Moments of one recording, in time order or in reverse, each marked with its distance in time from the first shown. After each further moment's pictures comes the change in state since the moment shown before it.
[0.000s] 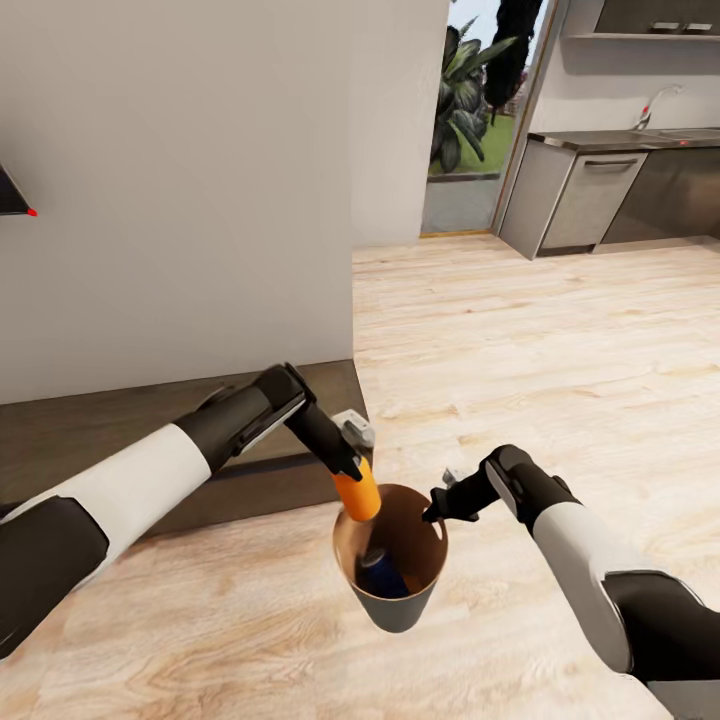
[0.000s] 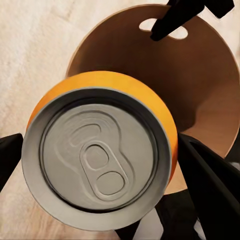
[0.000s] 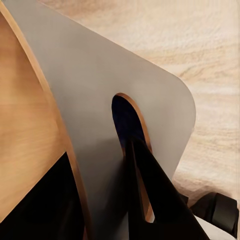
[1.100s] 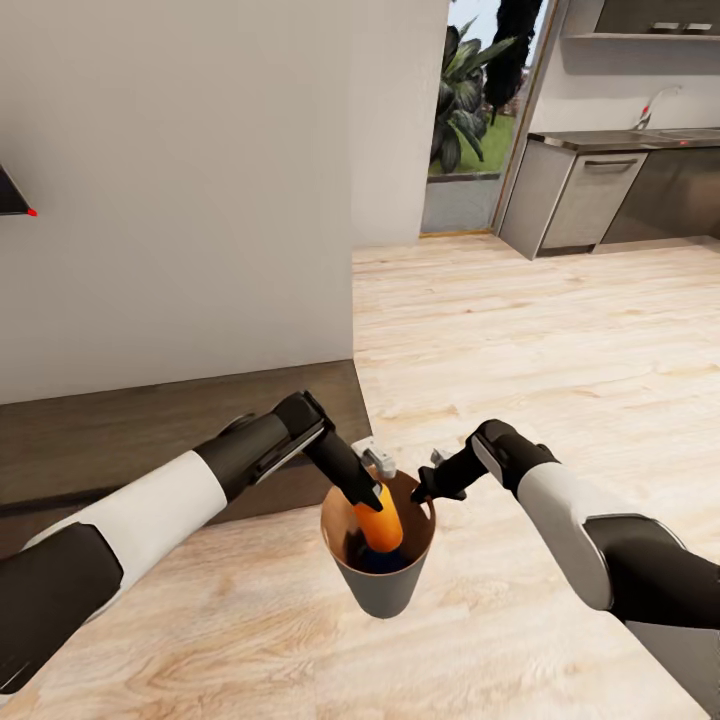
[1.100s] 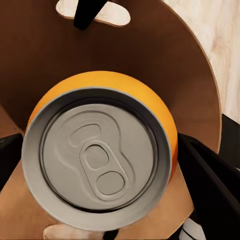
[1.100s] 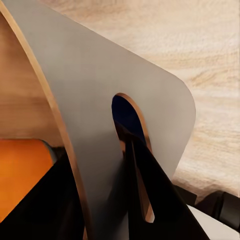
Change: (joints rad) left arm 0.089 -0.052 -0.006 -0.023 -0.002 -0.047 0.008; right arm -0.167 0.044 0.013 0.190 -0.001 0.002 0.001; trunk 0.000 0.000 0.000
